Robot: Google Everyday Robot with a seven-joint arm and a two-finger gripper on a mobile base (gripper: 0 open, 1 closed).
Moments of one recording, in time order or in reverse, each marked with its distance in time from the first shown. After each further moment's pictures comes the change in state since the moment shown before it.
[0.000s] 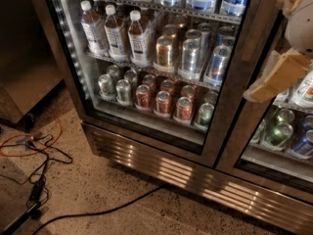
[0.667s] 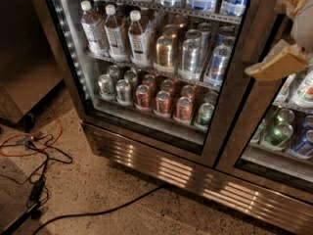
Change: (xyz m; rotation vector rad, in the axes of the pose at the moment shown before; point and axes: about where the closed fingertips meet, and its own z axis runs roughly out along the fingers) arm 0.009 -0.004 -0.003 0.000 0.000 0.000
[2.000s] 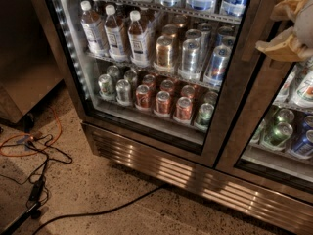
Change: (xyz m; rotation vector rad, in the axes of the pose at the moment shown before) arm 0.008 -0.011 0.002 0.004 0.006 0.002
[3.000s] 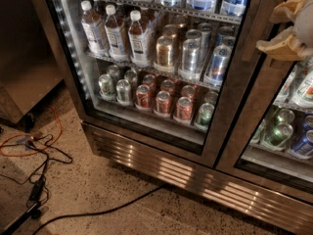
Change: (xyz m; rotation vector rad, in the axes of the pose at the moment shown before) arm 0.002 -0.003 0.002 0.004 0.011 0.008
